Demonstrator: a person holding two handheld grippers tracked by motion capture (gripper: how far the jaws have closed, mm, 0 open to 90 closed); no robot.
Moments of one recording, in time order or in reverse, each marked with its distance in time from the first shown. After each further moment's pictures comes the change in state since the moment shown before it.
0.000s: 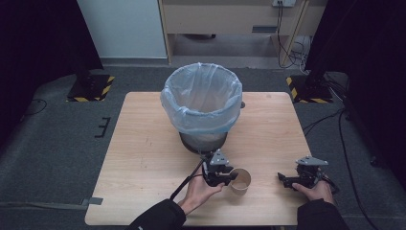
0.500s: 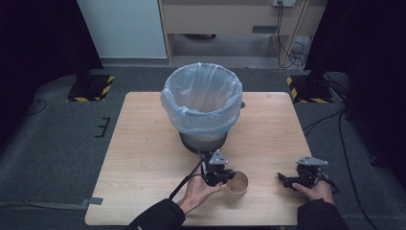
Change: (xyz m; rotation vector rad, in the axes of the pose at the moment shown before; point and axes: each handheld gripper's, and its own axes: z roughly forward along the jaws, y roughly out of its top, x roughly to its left) left arm 0.000 0.001 -0.005 0.010 -0.025 -0.007; right arm 0.000 0.000 0.000 0.000 0.000 0.000
